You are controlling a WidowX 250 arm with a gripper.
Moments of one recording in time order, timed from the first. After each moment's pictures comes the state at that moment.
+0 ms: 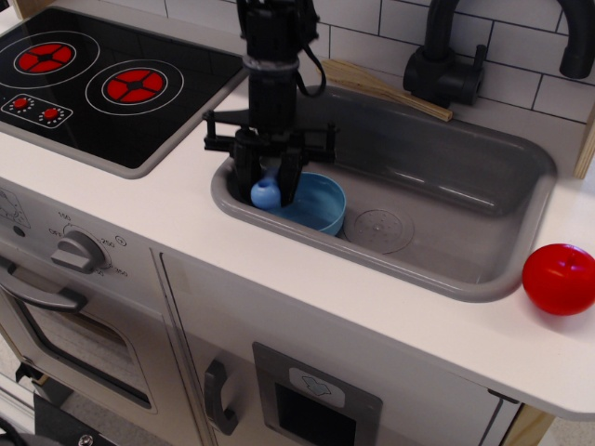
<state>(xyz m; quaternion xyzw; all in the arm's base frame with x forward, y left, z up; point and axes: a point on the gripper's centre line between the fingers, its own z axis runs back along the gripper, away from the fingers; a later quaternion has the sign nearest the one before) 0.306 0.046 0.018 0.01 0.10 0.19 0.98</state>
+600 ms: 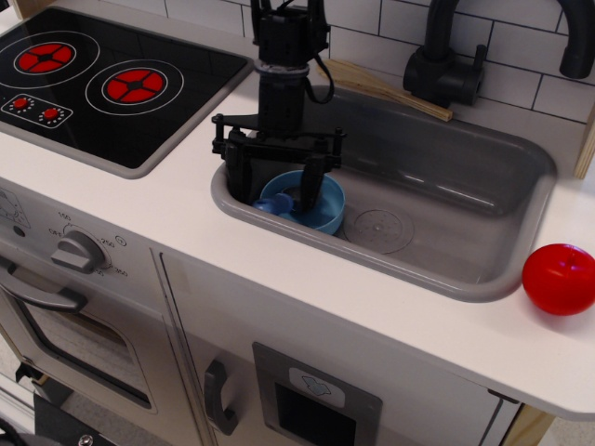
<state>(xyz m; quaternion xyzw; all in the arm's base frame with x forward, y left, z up) 0.307 0.044 0.019 0.01 0.14 0.19 0.97</state>
